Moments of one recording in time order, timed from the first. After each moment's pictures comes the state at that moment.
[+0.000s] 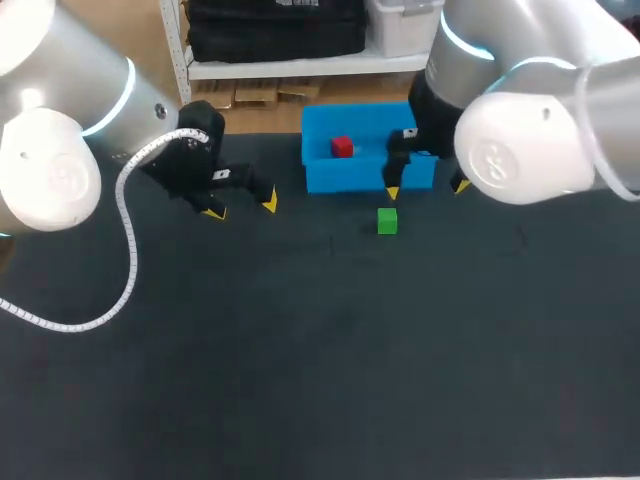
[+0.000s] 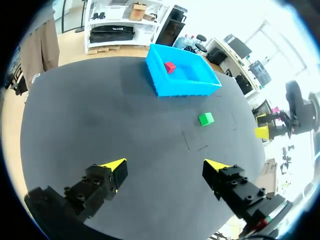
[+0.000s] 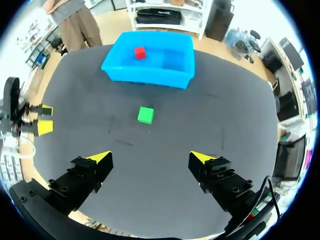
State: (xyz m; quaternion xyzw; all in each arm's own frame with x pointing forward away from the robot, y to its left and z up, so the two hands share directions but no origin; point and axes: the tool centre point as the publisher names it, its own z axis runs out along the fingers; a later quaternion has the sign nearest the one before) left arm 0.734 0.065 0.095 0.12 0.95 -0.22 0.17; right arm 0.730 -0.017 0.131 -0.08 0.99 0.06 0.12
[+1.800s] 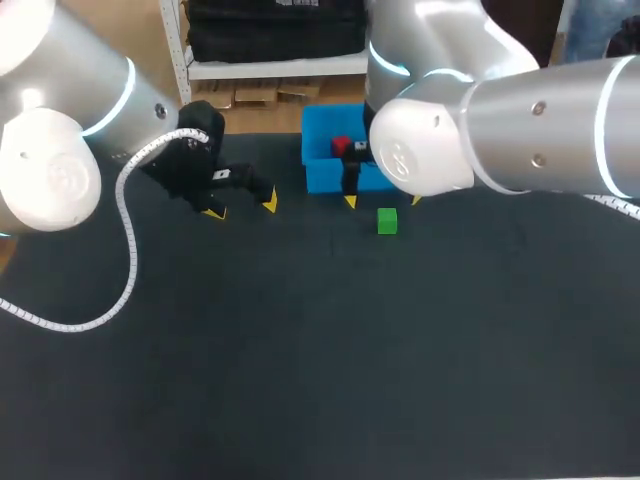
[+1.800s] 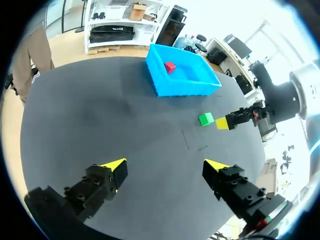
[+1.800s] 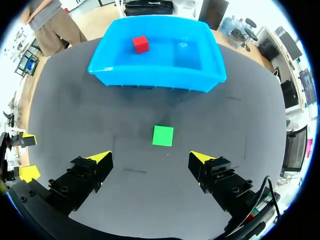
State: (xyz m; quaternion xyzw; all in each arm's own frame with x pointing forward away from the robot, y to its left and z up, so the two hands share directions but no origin) left arm 0.734 0.065 0.095 0.12 0.95 -0.22 0.17; right arm 0.775 0.033 0.072 -0.05 0.99 0.04 0.09
